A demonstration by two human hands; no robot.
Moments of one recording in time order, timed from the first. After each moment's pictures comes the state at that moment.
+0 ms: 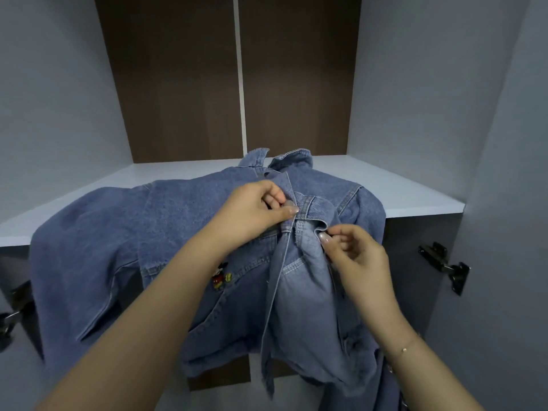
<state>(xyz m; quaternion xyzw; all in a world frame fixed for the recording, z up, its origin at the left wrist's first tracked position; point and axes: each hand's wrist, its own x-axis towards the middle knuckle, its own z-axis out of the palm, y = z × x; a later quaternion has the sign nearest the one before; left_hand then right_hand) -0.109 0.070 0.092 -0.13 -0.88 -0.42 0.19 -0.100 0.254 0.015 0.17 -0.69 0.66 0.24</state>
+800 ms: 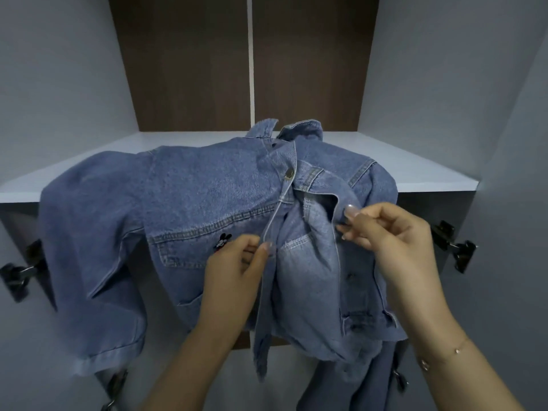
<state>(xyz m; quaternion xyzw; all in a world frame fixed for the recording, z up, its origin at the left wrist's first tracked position) -0.023 0.081 -0.017 0.01 -0.81 -0.48 0.33 -0.059 0.271 0.032 0.15 -0.65 0.72 0.20</state>
